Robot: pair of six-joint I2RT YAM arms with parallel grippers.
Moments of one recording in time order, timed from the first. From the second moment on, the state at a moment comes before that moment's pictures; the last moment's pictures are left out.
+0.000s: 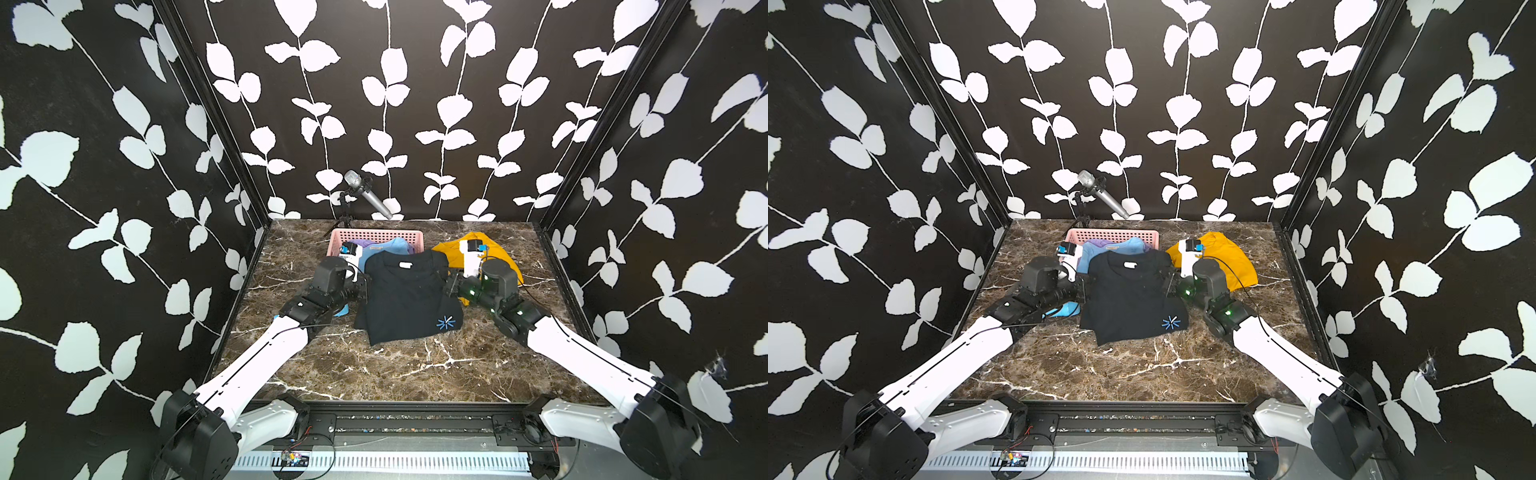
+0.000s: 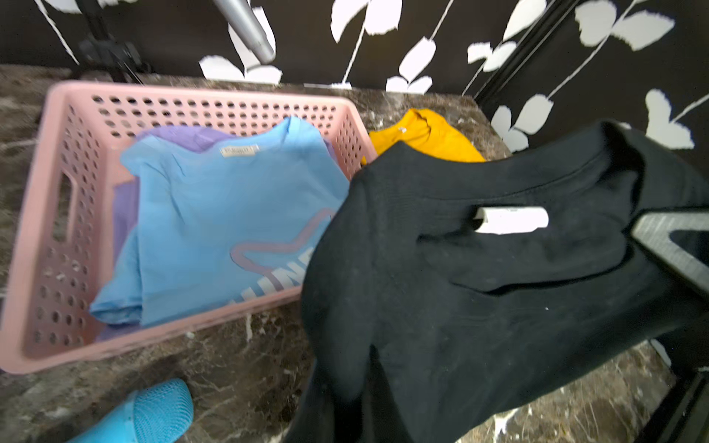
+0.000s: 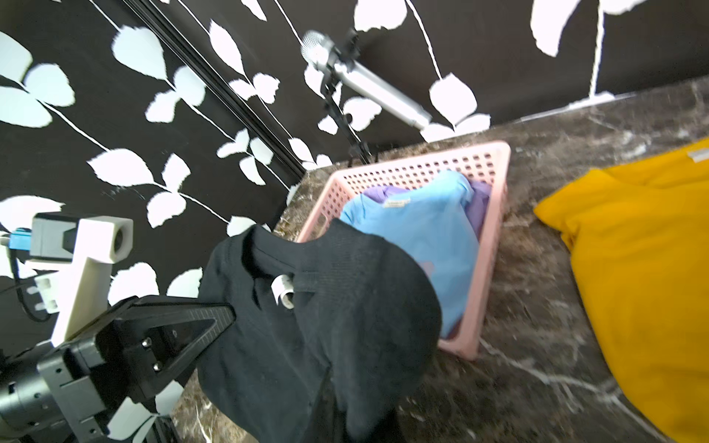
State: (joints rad) left arm -0.50 1.13 0.92 -0.28 0.11 -0.32; right arm 0.62 1.22 0.90 0.05 -0.16 0.58
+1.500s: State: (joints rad) left arm -0.18 2.06 1.73 -0.47 0.15 -0.15; right arm 0.59 2.36 2.07 -0.34 0.07 0.46
